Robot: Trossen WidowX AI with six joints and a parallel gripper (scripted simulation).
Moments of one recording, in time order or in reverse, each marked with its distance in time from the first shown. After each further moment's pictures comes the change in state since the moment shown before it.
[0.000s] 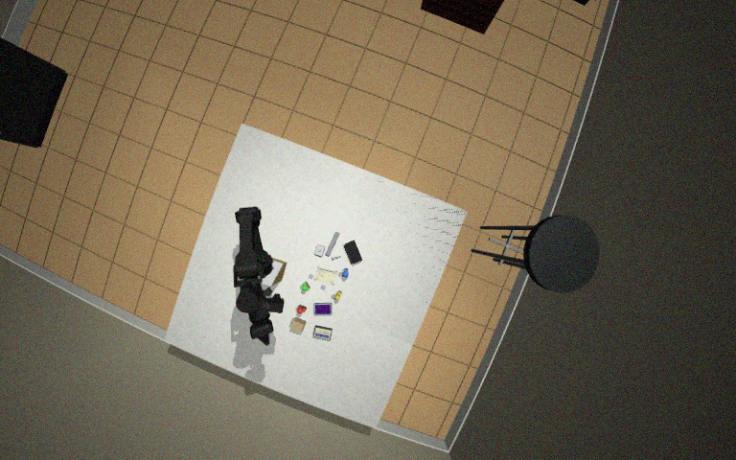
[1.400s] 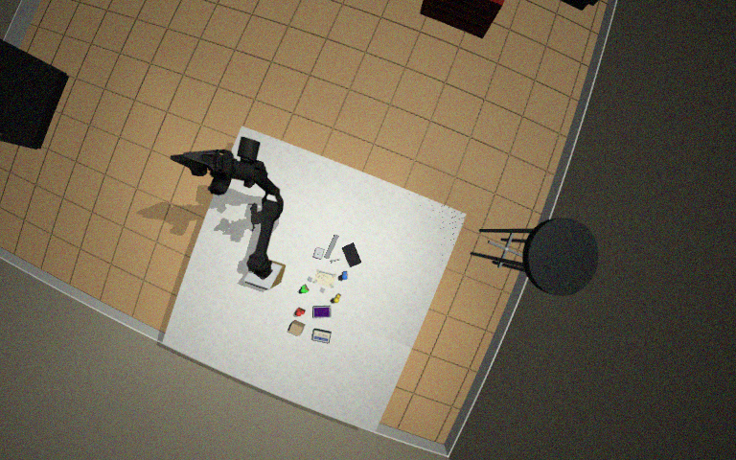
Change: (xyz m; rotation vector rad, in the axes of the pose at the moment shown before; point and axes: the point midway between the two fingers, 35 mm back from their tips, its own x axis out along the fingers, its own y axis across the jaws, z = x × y) arm -0.541 -0.031 -0.069 -0.533 1.783 -0.350
